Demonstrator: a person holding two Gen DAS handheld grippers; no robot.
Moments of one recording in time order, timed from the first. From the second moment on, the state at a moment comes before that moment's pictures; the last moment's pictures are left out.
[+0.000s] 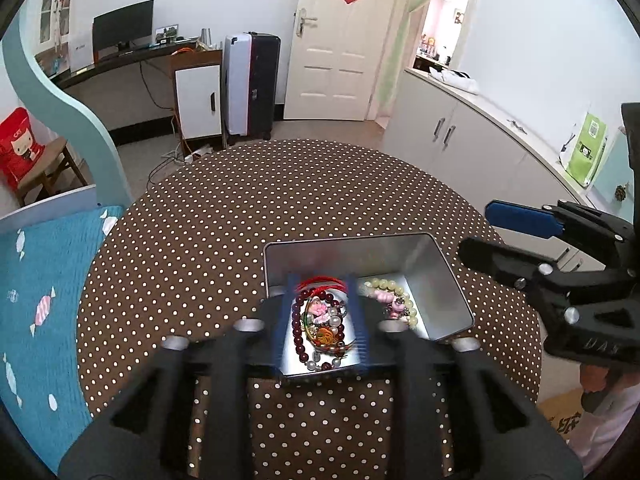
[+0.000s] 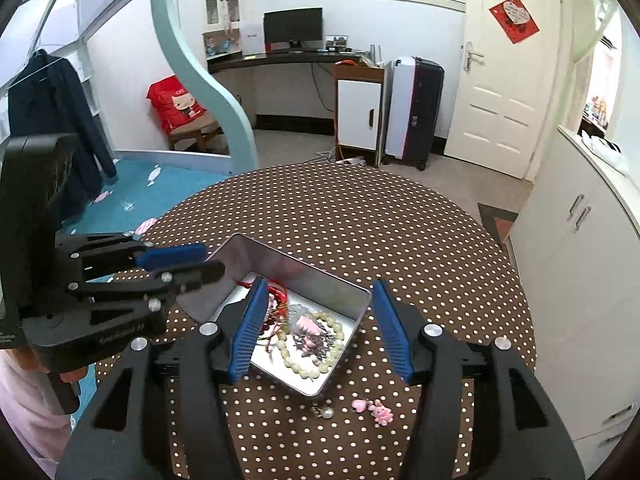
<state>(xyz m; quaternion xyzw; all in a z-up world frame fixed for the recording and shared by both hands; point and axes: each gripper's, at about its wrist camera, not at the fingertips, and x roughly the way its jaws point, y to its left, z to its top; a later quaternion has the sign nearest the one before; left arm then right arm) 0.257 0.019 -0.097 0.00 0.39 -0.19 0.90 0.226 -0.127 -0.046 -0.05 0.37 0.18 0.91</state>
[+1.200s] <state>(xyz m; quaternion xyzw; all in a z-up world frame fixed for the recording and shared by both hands) 0.220 -0.056 -0.172 0.01 0.47 -0.28 0.83 0.188 -0.184 -0.132 -0.04 0.46 0.14 0.87</state>
